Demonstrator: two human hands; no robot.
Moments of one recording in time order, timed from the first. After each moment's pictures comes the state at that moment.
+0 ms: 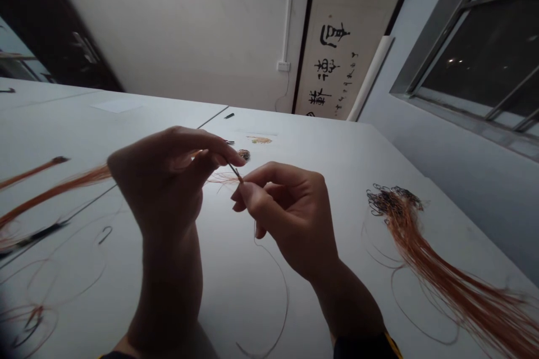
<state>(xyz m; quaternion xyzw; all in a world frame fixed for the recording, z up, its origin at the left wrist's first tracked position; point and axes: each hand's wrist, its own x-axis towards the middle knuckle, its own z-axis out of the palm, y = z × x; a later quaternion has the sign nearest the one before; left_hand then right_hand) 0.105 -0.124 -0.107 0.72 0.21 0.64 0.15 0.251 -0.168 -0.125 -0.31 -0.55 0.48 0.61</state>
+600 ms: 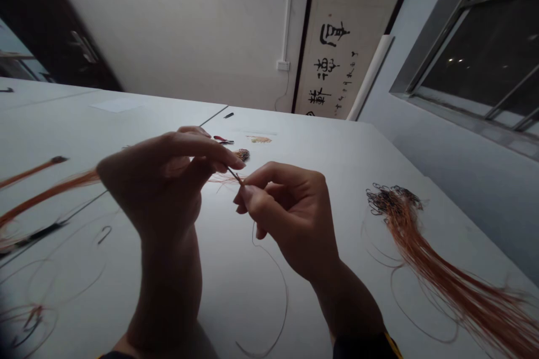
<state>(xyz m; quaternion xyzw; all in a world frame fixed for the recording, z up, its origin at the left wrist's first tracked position) 0.105 -0.116 -0.115 0.72 0.14 0.67 0.06 0.252 -0.167 -0.127 -0.29 -0.56 0.48 0.61</state>
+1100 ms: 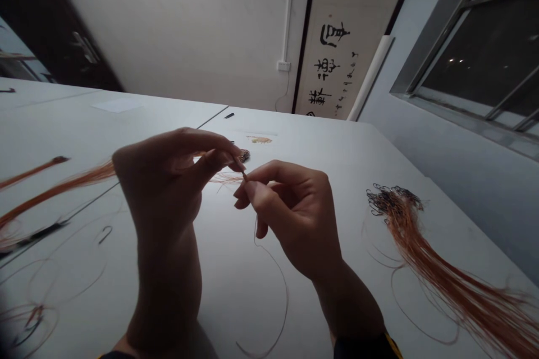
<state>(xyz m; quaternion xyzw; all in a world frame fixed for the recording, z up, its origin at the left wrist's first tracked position) 0.106 -0.115 -0.117 0.72 0.14 0.66 0.14 0.253 -0.167 -0.128 -0.30 -0.57 0.46 0.61</state>
